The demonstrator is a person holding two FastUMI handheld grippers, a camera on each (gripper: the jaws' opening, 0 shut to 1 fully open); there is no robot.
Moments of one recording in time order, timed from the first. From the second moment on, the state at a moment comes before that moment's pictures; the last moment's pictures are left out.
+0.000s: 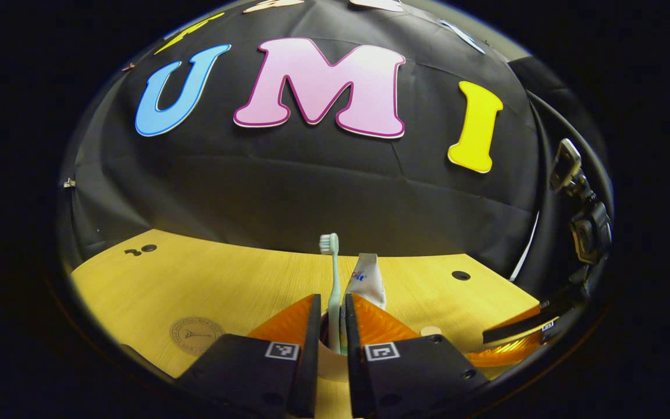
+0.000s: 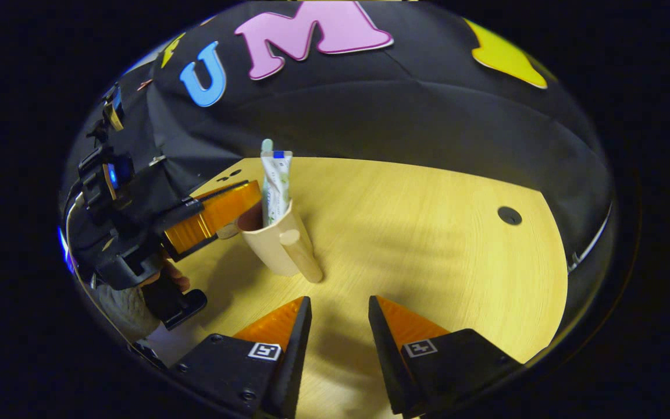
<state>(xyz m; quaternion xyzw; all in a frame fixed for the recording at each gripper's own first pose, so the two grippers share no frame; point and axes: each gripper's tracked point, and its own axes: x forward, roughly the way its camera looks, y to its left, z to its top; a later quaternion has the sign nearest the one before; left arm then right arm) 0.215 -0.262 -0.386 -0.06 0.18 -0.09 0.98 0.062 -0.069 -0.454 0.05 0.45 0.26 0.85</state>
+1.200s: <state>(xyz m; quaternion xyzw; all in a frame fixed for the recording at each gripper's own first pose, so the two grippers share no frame) 0.042 -0.104 -0.424 -0.07 0.33 0.01 0.94 0.092 0.015 -0.508 -0.16 0.56 0.42 0.70</state>
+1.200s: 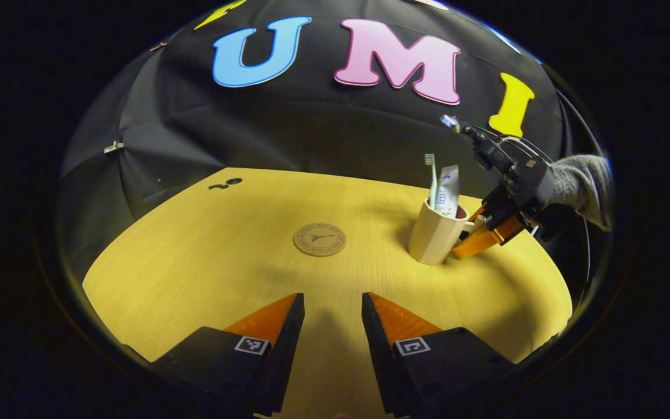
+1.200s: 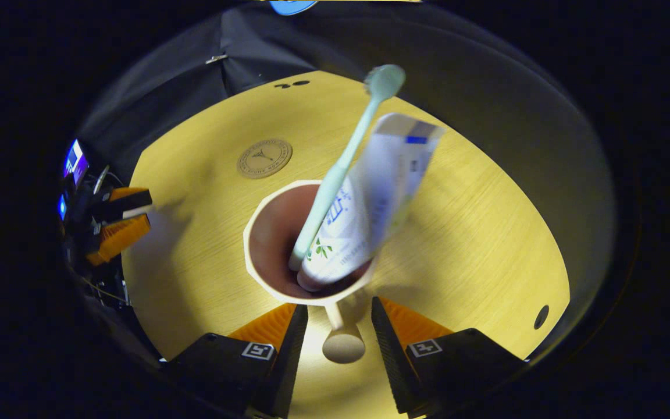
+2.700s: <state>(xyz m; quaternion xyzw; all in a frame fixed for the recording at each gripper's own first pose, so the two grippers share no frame) 0.007 0.000 -0.411 -0.08 0.33 0.03 0.94 0.097 0.140 -0.469 -0.18 0.54 0.44 0.70</state>
